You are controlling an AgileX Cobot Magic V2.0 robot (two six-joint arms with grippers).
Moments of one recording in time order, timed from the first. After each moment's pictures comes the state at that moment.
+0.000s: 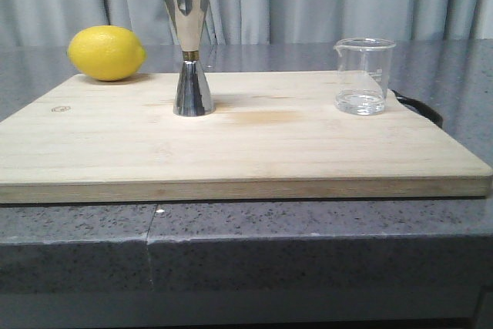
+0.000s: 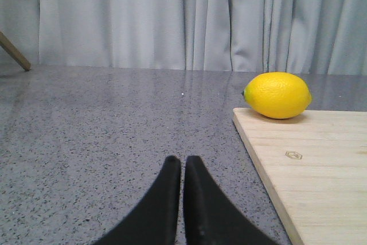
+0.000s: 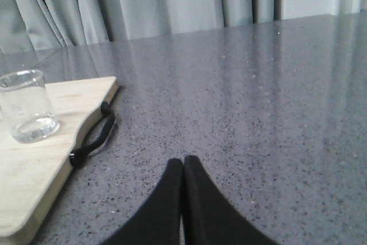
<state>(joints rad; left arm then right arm) -0.07 0.00 0.00 0.06 0.04 -0.14 -0.02 -0.01 0.01 0.17 0.13 -0.05</state>
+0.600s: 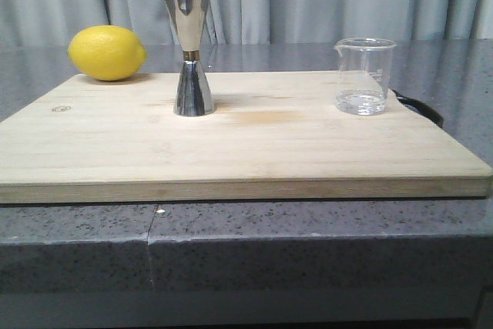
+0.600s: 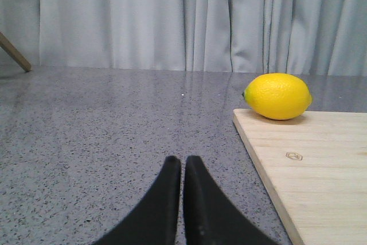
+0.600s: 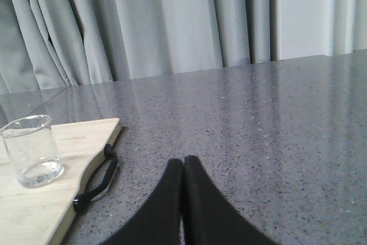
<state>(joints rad) -0.07 0.00 0.00 0.06 0.04 -0.14 -0.02 -0.01 0.01 0.17 0.01 -0.05</state>
